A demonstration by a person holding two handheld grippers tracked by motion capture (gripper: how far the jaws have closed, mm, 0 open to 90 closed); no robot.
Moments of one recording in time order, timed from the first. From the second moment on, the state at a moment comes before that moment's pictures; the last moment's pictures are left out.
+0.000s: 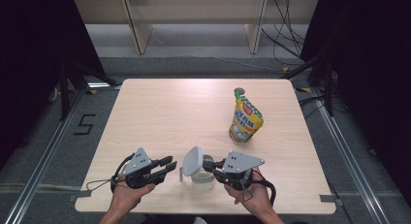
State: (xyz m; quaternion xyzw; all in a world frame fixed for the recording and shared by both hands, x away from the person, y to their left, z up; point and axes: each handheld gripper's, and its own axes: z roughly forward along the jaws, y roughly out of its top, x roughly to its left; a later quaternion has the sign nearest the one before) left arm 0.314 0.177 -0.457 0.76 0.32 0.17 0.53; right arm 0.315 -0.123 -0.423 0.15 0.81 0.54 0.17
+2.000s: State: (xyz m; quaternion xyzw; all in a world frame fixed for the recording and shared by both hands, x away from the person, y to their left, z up) left arm 0.288 0.172 -0.496 0.80 0.32 0.15 0.48; right arm 0.381 -0.235 -0.487 0.40 0.73 0.50 0.24
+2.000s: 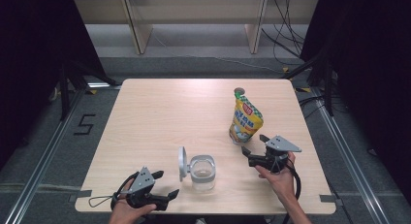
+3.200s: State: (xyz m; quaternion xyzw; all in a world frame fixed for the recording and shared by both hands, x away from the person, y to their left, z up) left arm 0.290 0.175 -0.497 0.80 0.34 0.15 0.47; right arm 0.435 -0.221 -0.508 0.40 0.69 0.52 0.30
